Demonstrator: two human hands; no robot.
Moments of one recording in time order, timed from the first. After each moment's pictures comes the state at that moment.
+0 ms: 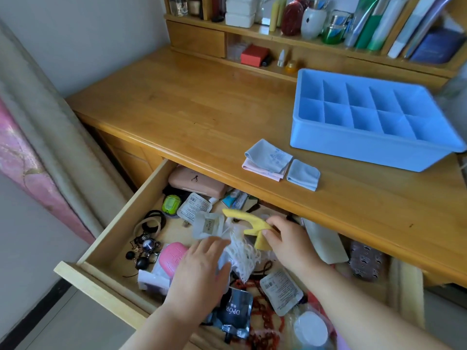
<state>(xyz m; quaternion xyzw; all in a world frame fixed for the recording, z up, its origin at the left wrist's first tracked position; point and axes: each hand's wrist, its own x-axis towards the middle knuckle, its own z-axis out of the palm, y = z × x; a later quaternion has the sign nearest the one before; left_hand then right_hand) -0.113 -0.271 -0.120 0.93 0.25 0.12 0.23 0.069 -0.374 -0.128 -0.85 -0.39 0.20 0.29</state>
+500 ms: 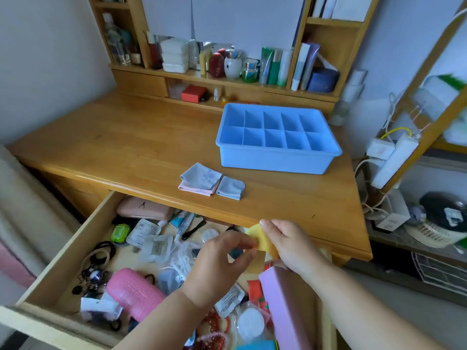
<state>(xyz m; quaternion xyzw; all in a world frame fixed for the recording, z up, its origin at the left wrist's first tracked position) -0.025 -0.366 -0.046 0.86 0.12 0.19 0.46 0.095 -0.486 -0.033 -0.81 -0.30 0.22 0.45</state>
